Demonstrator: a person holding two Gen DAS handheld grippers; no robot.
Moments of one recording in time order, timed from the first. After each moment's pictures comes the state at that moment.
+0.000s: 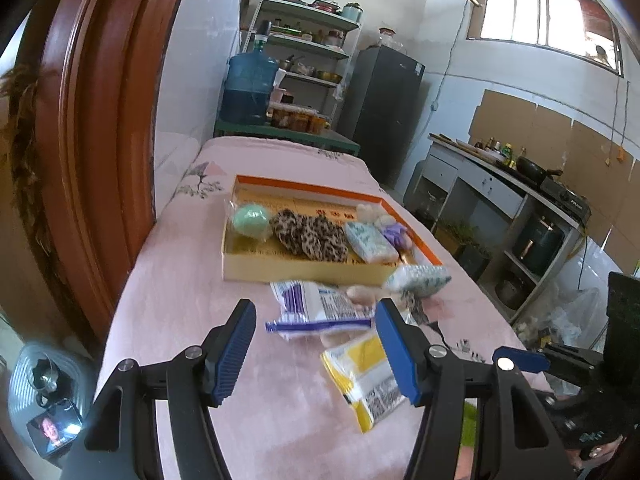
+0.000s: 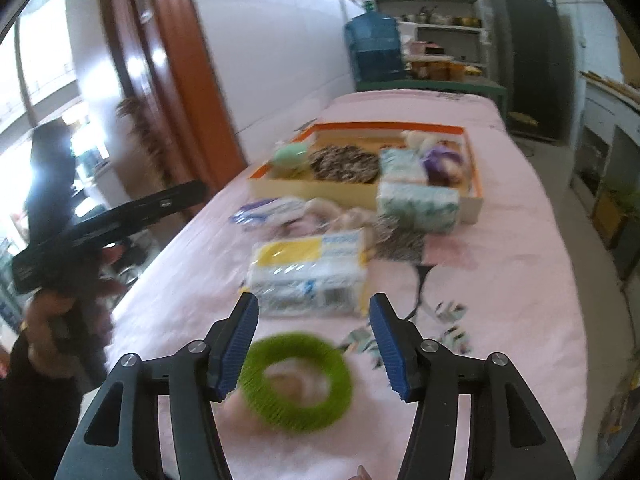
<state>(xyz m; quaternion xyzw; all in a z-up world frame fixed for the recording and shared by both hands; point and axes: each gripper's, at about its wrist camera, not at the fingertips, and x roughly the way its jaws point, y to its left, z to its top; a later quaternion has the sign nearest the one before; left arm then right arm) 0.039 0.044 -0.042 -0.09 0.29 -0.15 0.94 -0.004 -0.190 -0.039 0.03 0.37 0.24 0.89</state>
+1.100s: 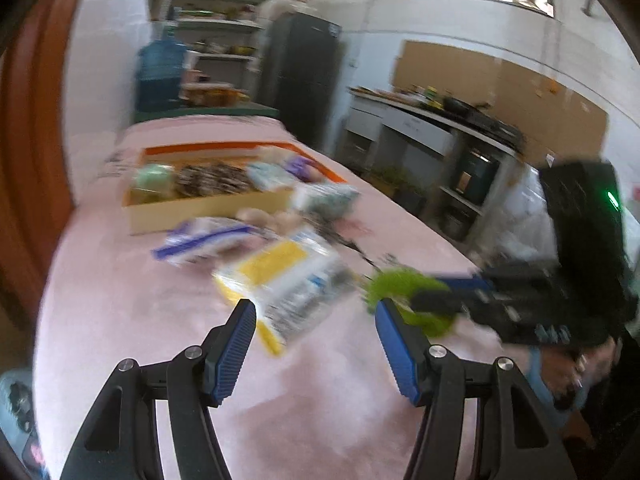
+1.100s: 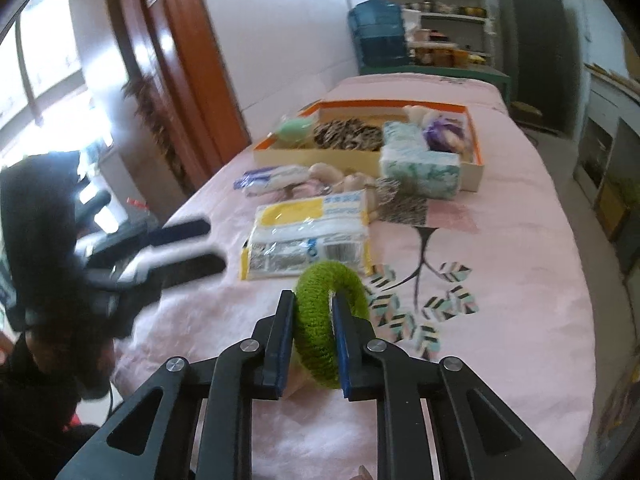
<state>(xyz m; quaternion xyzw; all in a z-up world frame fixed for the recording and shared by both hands) -0.009 -0.004 -0.075 -0.02 0.32 -0.27 0.91 -0.017 -0.201 -0.058 0.03 0.39 0.23 0.89</state>
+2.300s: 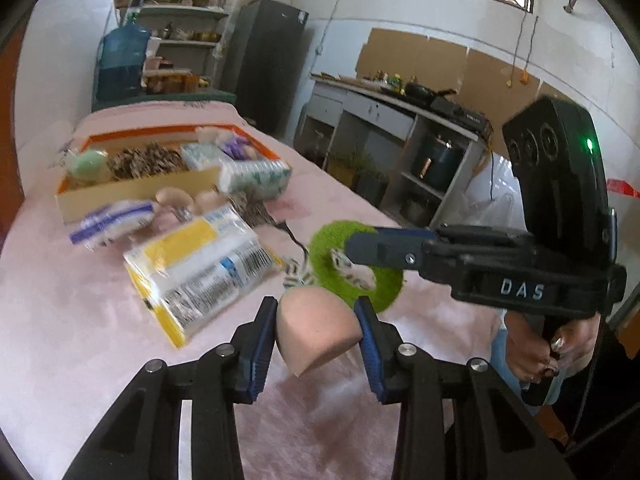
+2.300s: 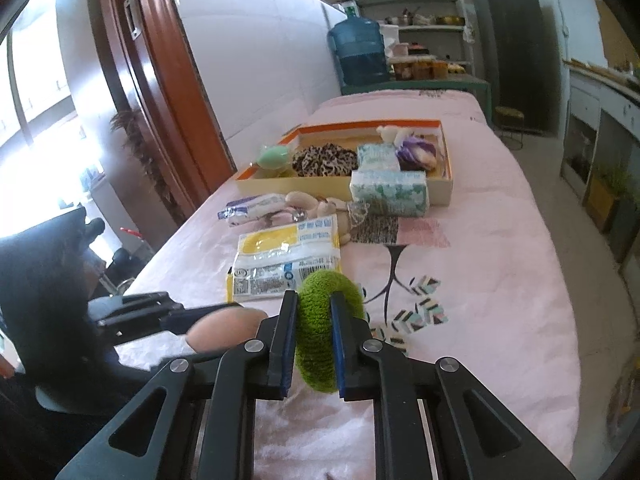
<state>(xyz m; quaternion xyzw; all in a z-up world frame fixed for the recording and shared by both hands) -0.029 -0.053 -0.089 -0.02 0.34 -0.35 0.87 -0.022 -0.217 -0.045 0.05 0.36 0.21 0.91</state>
